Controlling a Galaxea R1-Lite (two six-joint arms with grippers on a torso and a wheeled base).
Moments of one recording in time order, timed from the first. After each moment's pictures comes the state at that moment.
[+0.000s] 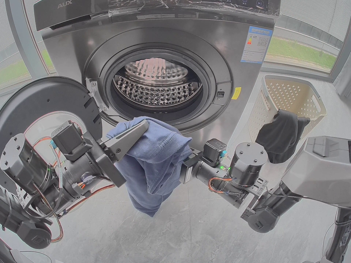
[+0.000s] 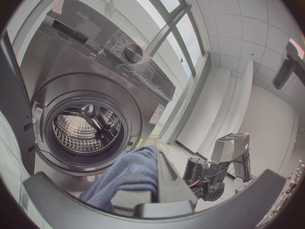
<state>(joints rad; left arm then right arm) -0.62 1.60 -0.37 -1.55 -0.23 -0.25 0.77 2.18 -0.83 -1.45 -0.06 0.08</state>
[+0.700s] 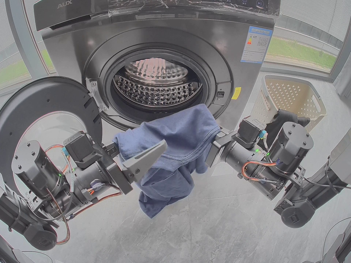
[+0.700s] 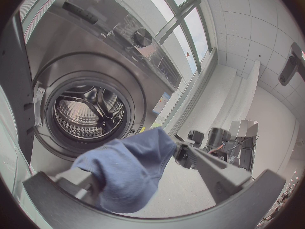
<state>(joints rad) -0.61 1.66 -0.34 -1.54 -0.23 -0.30 0.75 1.92 -0.69 -1.45 -0.07 0.09</state>
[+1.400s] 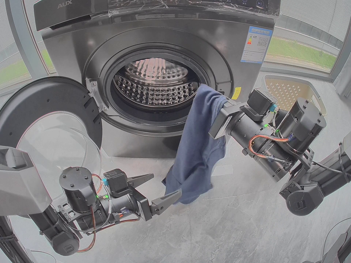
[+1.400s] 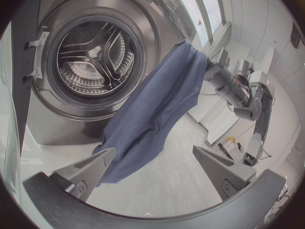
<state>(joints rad) -0.62 1.93 -0.28 -1.55 -0.25 -0.24 0.74 1.86 -0.82 -1.40 -0.10 0.08</state>
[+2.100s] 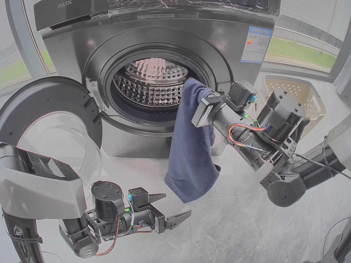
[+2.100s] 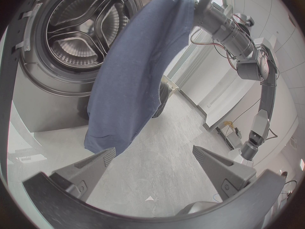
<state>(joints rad) -0.65 2.16 -0.33 -1.55 -0.28 -0.17 0.75 1.96 -1.00 -1.34 -0.15 0.08</state>
